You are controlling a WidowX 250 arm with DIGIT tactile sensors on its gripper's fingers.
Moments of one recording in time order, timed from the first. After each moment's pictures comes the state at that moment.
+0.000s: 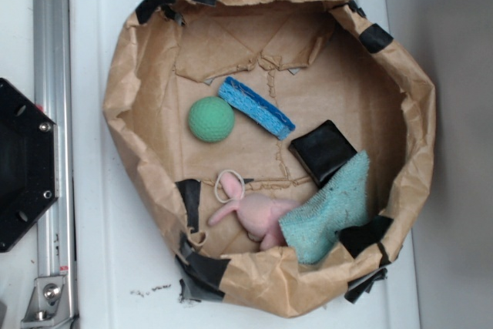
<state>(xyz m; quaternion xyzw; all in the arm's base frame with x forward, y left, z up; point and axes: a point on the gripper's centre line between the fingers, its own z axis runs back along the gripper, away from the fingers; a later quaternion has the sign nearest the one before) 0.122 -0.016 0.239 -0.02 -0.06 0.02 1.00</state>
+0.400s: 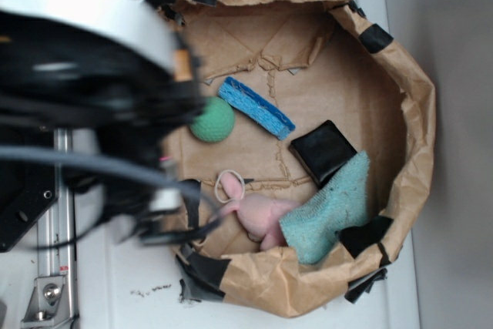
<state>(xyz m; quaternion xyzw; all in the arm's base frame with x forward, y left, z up) 0.218 0.011 0.161 0.01 -0.07 0.01 1.00</state>
